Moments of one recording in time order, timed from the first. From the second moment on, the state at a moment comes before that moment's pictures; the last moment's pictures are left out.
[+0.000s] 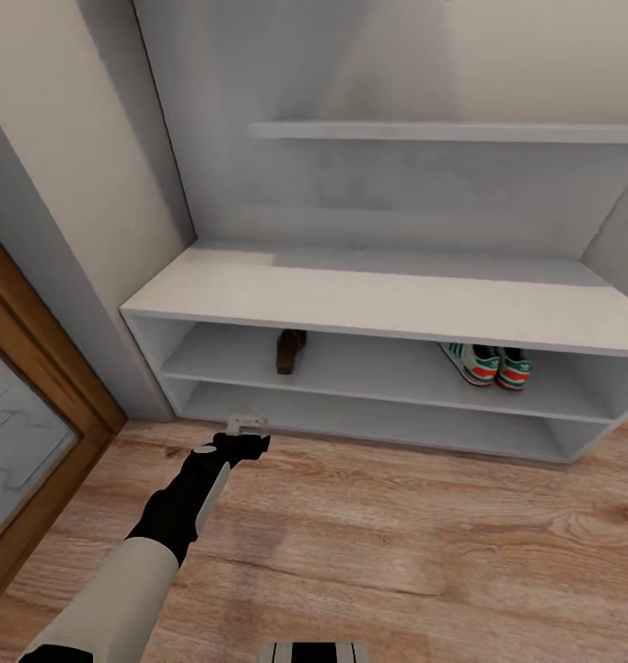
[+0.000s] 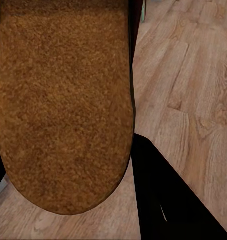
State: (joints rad) left arm -0.72 -0.08 -0.10 -0.82 0.02 0.42 -0.01; right arm -0.53 -0.38 -1.19 -1.55 0.06 0.80 -0.05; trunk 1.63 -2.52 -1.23
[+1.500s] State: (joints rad) left arm -0.72 -0.08 -0.10 -0.82 0.02 0.41 -0.01; right arm -0.53 -0.36 -1.18 -1.52 0.06 0.79 -0.04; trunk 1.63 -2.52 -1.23
